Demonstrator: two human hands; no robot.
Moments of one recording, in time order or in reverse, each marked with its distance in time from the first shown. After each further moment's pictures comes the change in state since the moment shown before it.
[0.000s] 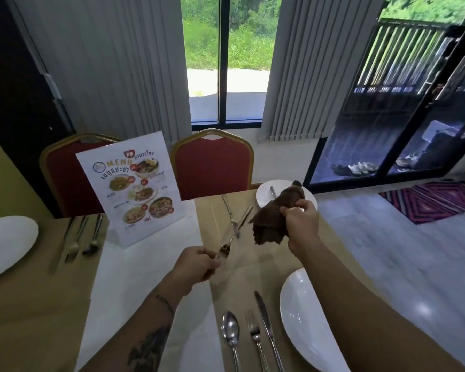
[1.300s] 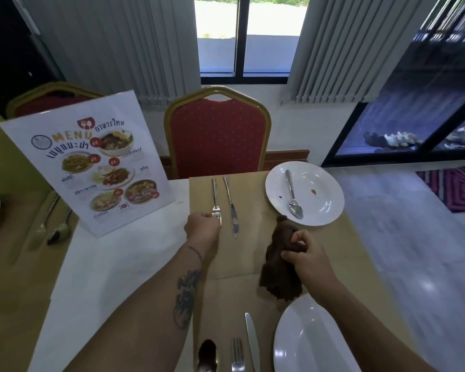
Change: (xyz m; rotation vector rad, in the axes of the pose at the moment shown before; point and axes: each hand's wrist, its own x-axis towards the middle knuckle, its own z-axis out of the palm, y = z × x) left_hand 0.175 0.017 0.065 0.013 0.426 -0.188; right_hand 0.091 0.073 -0.035 -0.516 -0.387 0.062
